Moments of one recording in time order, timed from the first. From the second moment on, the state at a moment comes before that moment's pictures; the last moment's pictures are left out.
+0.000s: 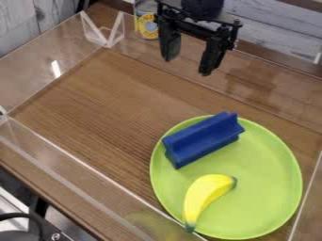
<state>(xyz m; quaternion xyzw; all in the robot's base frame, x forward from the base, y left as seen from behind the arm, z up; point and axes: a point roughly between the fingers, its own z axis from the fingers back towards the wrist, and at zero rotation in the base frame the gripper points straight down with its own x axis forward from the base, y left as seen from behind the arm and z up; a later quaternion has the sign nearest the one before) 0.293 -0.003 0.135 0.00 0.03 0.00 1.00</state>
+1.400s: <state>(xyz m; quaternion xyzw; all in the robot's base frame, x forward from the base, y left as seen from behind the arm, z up) 0.258 -0.043 0.073 -0.01 0.03 -0.09 1.00</state>
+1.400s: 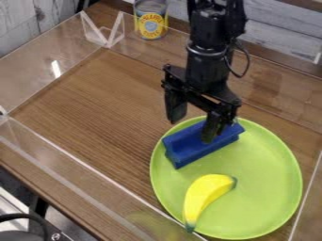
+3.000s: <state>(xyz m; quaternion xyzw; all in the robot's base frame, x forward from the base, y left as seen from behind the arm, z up) 0.263 -0.041 0.051 -0.03 0.01 -0.12 0.99</state>
